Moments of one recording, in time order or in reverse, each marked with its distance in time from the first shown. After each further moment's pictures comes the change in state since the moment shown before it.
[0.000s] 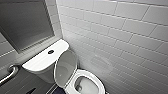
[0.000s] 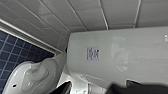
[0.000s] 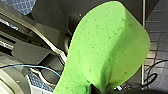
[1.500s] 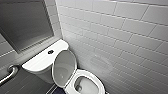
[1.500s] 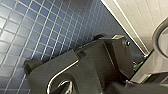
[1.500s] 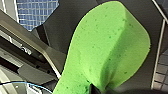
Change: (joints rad) left arm 0.185 0.256 -0.194 2.139 0.475 -0.736; right arm 0.105 -0.051 0.027 -0.064 -0.004 -0.045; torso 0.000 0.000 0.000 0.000
